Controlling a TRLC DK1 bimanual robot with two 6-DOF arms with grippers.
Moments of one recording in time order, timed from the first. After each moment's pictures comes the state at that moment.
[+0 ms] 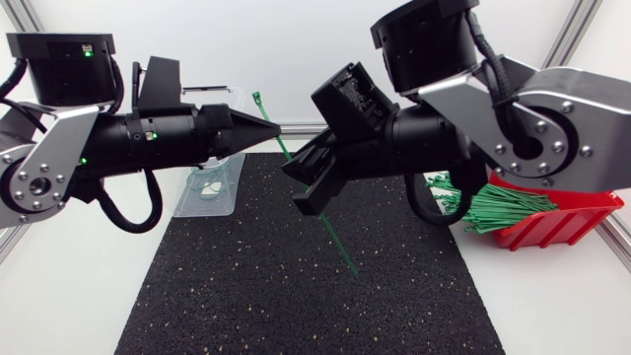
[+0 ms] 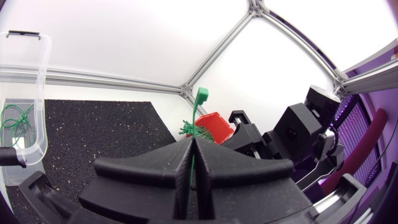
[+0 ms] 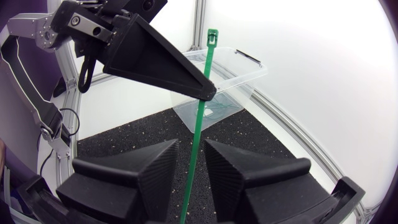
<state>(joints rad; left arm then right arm) -0.40 1.28 0.86 0.14 0.64 -0.52 0.75 1.41 1.09 -0.24 -0.20 -0.19</state>
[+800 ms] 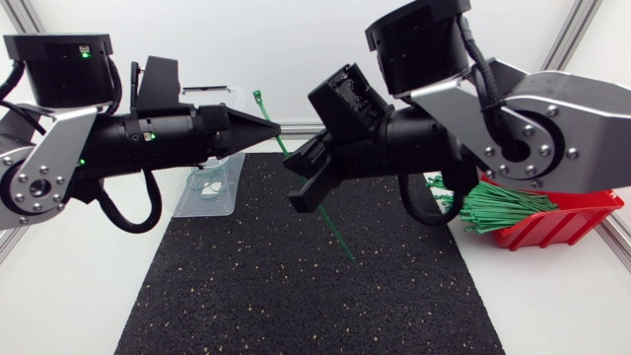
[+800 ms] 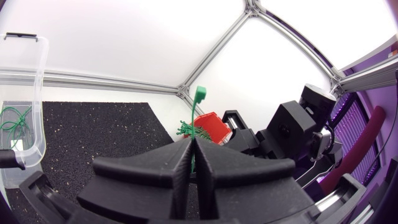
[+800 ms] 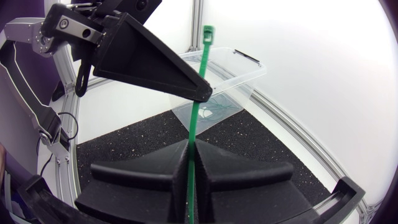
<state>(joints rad) -0.40 1.28 0.85 0.16 0.66 -0.52 0.75 1.43 1.09 -0.22 -0.20 -0.16</state>
